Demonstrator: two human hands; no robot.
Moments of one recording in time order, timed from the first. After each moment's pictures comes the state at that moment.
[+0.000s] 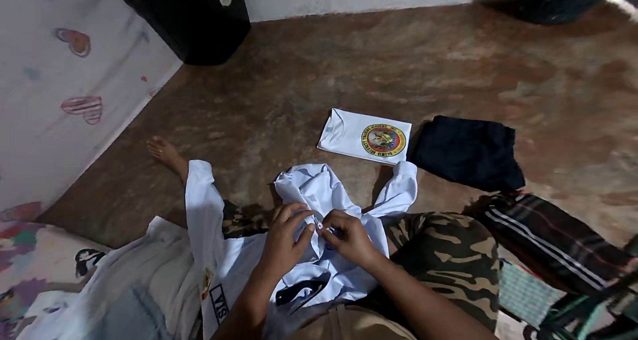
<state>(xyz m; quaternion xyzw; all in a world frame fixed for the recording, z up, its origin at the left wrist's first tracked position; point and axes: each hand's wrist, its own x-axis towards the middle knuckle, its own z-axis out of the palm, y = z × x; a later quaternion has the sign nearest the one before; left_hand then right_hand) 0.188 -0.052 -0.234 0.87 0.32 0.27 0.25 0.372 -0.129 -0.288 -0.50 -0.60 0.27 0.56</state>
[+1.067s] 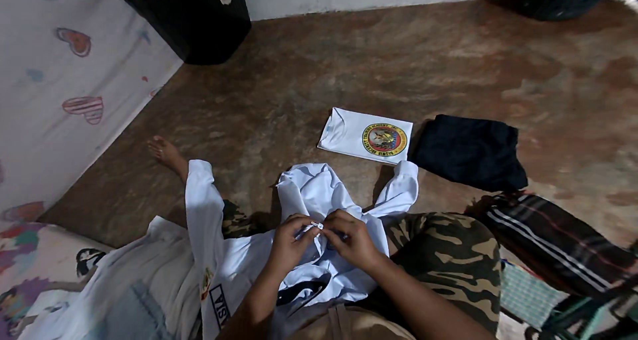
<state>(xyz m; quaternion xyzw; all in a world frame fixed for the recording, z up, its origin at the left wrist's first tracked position) 0.195 -0.055 -0.260 0.78 0.28 0.33 0.45 0.375 -0.129 -0.292 -0.46 -0.64 0.16 0.59</state>
